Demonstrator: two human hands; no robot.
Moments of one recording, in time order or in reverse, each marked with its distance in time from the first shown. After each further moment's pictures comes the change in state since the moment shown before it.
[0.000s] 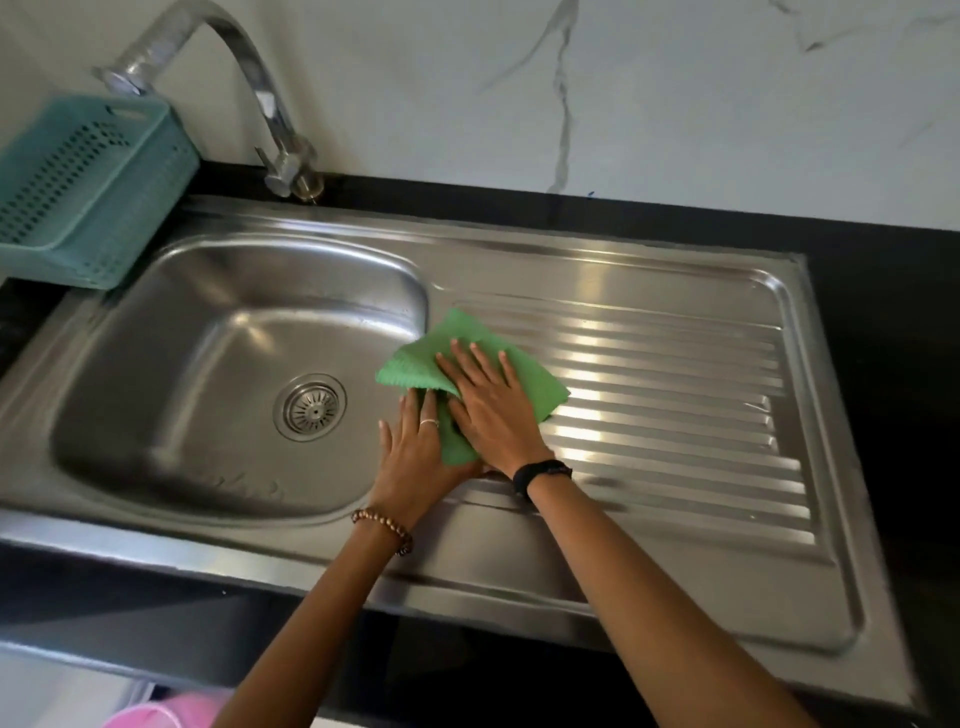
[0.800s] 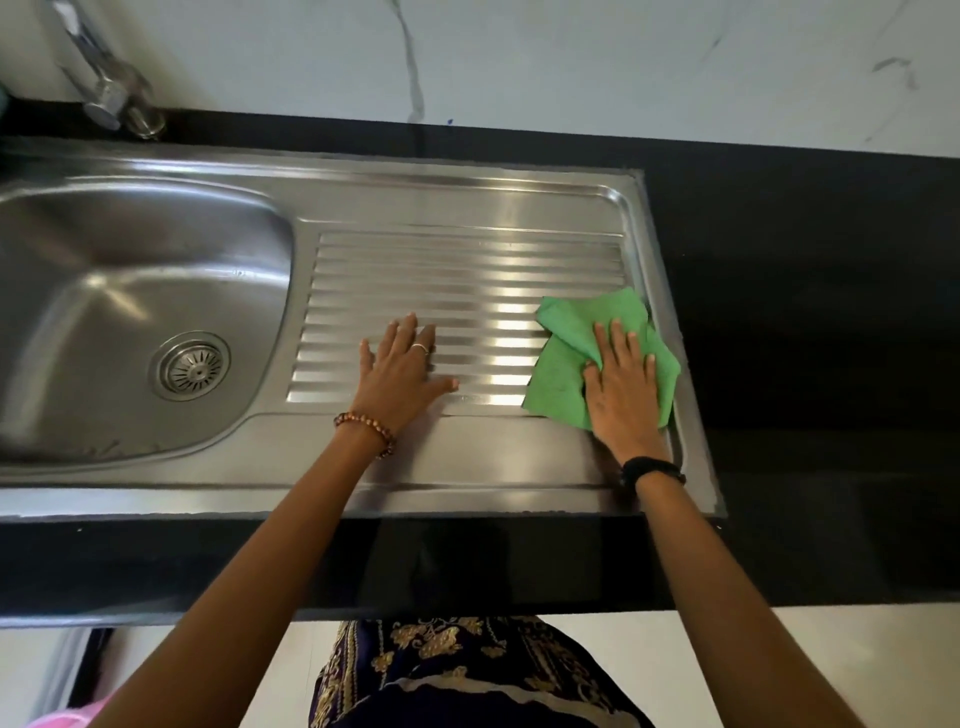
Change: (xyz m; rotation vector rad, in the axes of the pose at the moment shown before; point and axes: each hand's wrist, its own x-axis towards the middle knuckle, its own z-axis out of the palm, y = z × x) left_hand -0.012 0.077 0.058 0.133 -0.124 0.273; right_hand -0.214 0.148 -0.038 0.071 0.186 0.671
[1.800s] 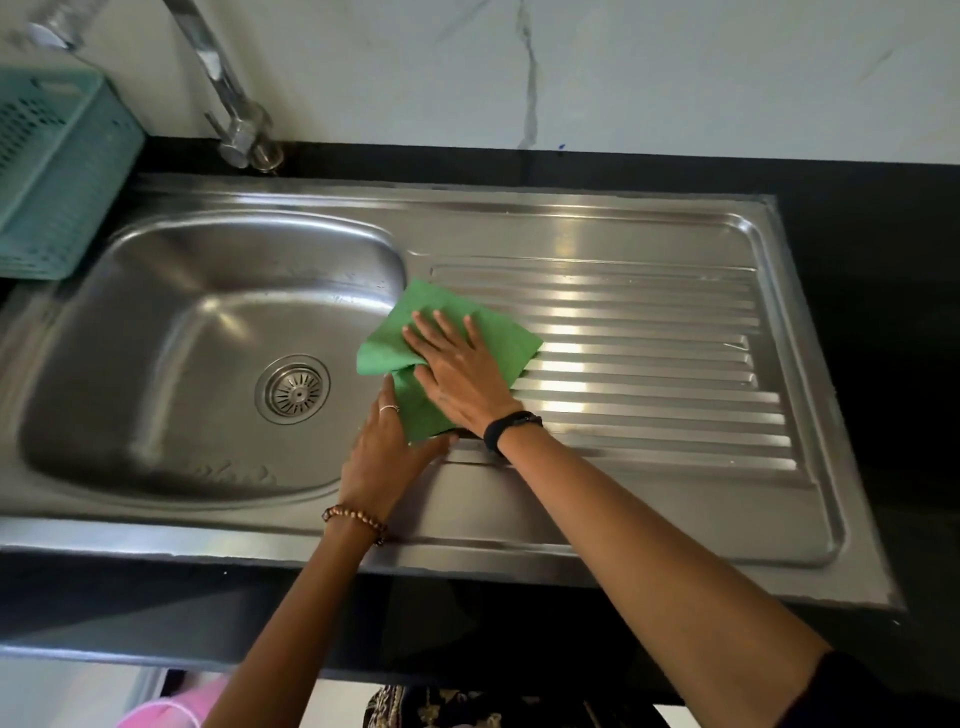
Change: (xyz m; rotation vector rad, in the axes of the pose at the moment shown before) left_hand -0.040 -0.110 -0.043 -0.342 0.129 -0.283; right_hand 0.057 -0.261 0.080 -0.041 -0.201 -0.647
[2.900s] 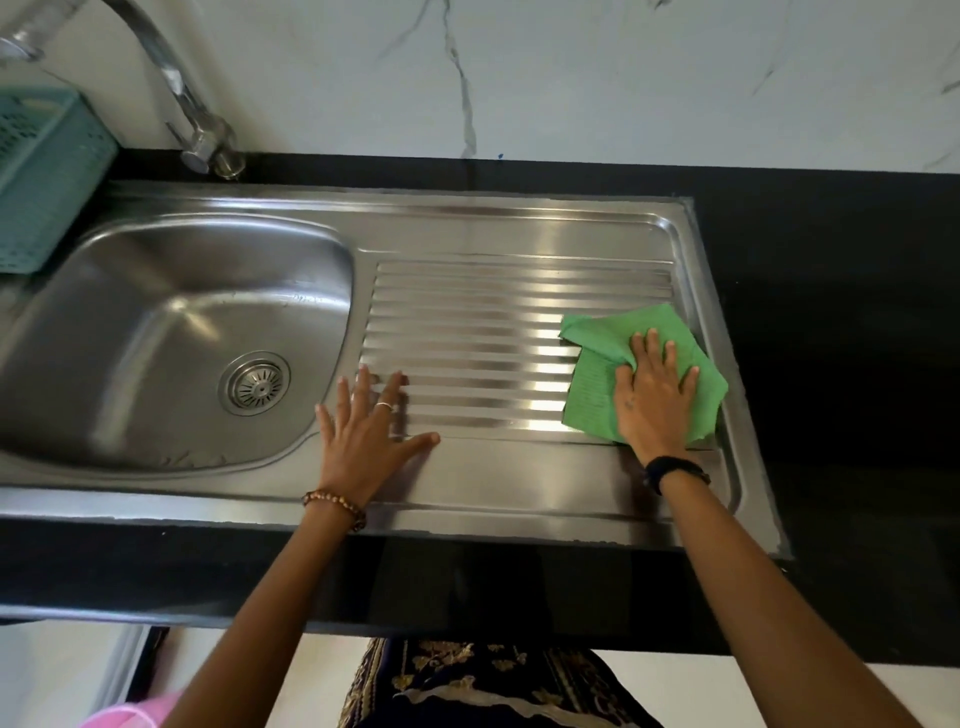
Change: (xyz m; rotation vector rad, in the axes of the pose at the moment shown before) left_hand -0.031 0.026 0.036 0.444 -0.013 0.086; right_hand -0.180 0.164 -0.047 0.116 0.241 0.727
